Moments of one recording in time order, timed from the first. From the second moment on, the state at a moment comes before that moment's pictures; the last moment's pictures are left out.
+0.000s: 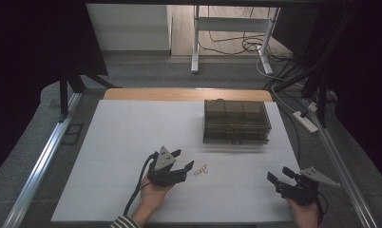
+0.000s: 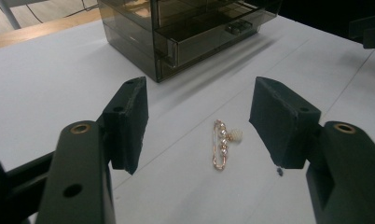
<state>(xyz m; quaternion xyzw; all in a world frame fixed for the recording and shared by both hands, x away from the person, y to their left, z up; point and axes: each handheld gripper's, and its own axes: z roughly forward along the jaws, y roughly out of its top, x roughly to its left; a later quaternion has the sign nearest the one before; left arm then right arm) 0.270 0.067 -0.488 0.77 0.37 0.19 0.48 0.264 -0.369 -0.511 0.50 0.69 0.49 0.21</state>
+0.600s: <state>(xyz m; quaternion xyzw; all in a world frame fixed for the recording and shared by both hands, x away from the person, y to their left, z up) 0.301 0.040 -0.489 0.78 0.38 0.17 0.46 0.276 -0.363 -0.504 0.47 0.73 0.46 0.19</state>
